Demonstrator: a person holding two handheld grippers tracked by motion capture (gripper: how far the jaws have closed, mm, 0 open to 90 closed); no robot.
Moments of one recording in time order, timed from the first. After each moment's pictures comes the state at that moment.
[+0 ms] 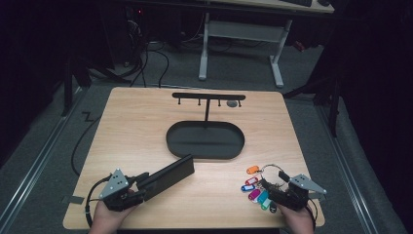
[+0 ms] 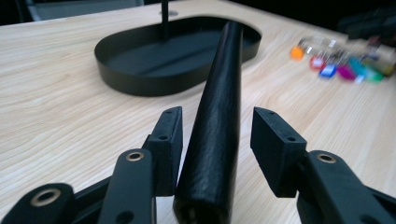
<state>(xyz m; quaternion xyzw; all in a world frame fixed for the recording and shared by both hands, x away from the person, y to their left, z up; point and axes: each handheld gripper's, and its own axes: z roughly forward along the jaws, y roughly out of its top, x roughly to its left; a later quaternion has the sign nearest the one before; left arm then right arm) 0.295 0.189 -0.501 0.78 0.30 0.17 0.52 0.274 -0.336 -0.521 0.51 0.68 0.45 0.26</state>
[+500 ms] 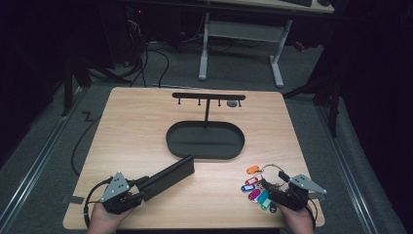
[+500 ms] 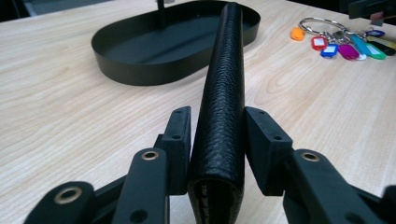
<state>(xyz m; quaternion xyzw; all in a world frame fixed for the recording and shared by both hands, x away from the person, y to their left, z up) 0.292 0.192 -0.500 0.80 0.29 0.16 0.50 0.274 -0.337 -0.521 0.51 0.68 0.45 0.25</state>
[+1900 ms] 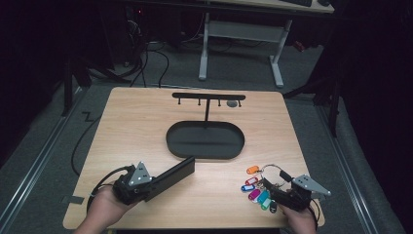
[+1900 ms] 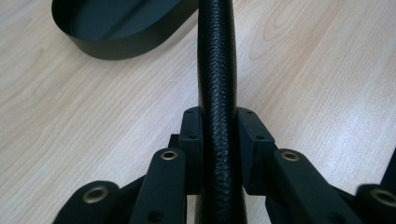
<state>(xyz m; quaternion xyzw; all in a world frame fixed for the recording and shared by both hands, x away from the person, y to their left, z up) 0.307 0.150 -0.456 0.90 0.24 0.15 0.33 0.269 -0.340 -0.514 0.51 0.68 0.47 0.25</state>
